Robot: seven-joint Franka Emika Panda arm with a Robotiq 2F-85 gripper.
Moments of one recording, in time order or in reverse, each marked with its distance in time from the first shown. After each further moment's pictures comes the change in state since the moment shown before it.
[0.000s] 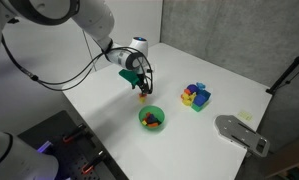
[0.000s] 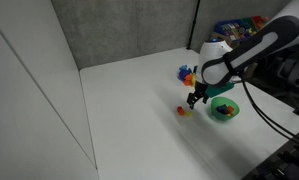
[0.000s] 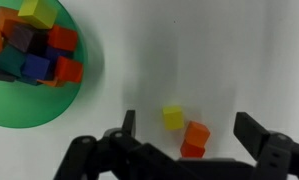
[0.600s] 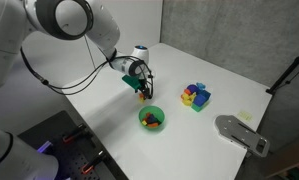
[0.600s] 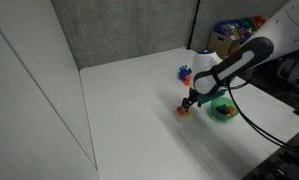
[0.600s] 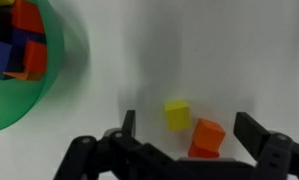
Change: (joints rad) arm 0.041 0.156 -0.034 0.124 0.000 0.047 0.056
